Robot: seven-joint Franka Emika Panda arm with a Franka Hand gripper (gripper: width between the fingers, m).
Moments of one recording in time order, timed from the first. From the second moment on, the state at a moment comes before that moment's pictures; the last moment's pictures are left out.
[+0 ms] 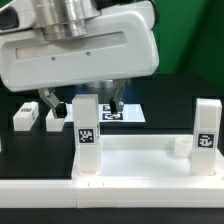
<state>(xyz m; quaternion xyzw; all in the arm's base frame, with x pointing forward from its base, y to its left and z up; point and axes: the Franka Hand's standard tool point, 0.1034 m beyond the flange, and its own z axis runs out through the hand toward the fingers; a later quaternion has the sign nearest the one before) 0.636 -0.056 0.109 -0.99 0.11 -0.01 0.09</state>
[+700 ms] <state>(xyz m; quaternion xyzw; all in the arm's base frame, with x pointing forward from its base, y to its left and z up) 0.636 -0.058 0.109 -0.96 0.25 0.00 0.09</state>
